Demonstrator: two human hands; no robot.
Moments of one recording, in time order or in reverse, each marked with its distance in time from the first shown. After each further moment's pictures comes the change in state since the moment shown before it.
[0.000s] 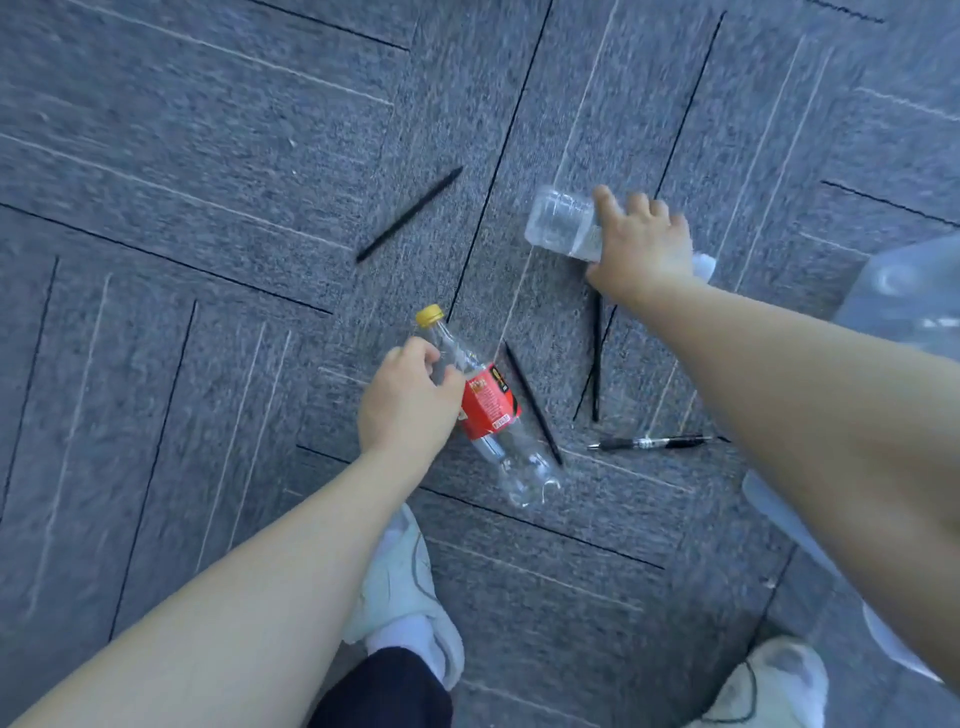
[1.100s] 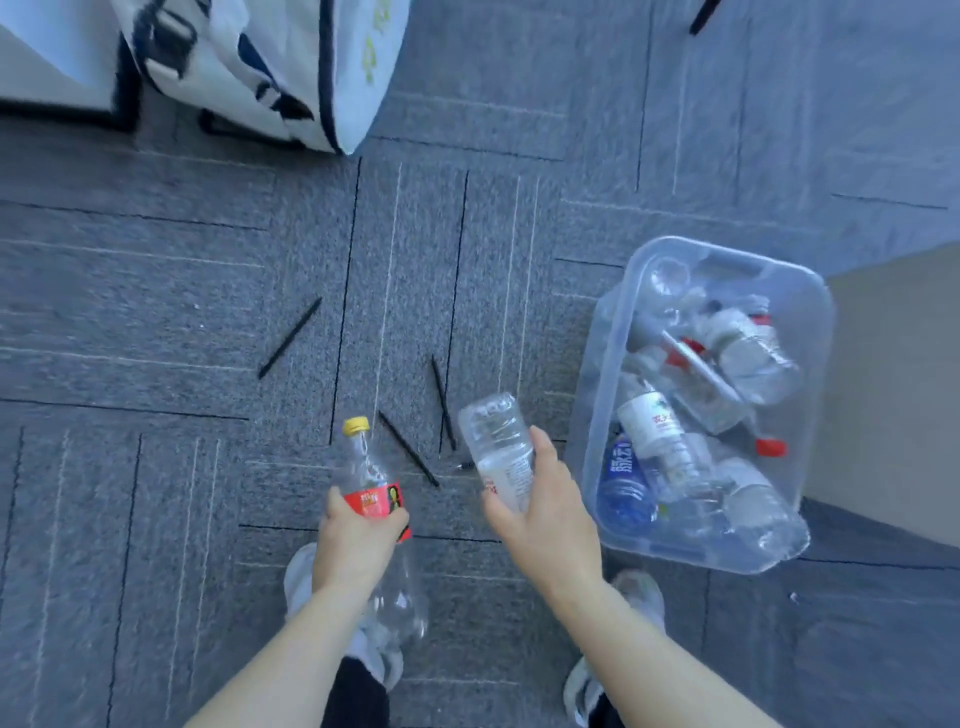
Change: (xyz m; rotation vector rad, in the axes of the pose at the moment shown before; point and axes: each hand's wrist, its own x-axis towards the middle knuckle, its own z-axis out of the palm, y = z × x) left_hand -0.145 0.059 -0.019 -0.091 -0.245 -0.317; right_hand -0.314 0.054 -0.097 0.919 -0.057 0.403
